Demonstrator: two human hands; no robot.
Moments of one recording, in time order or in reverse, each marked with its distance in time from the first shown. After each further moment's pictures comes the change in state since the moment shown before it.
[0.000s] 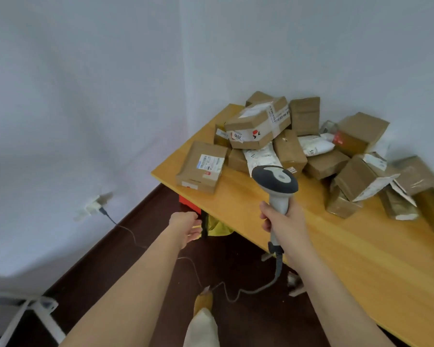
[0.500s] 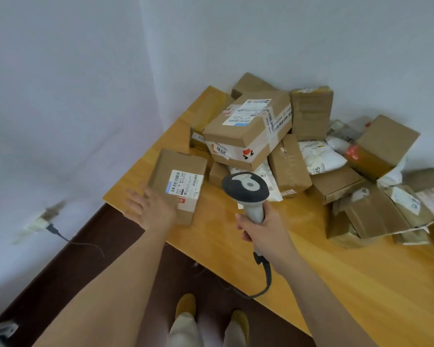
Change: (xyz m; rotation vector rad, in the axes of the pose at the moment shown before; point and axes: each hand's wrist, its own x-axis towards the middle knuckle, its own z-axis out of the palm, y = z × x) left_hand 0.179 0.099 0.072 0.801 0.517 0.250; right_hand 0.178 -0.009 0.033 -0.203 -0.143 0.135
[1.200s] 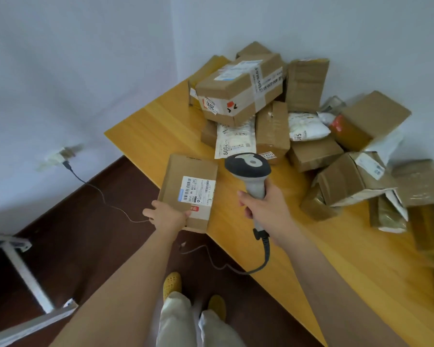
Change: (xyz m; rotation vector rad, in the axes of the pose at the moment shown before) left_hand -0.181 -0.043 0.072 -0.367 -0.182 -0.327; right_hand -0.051 0.063 -0.106 -0.035 -0.174 -0.036
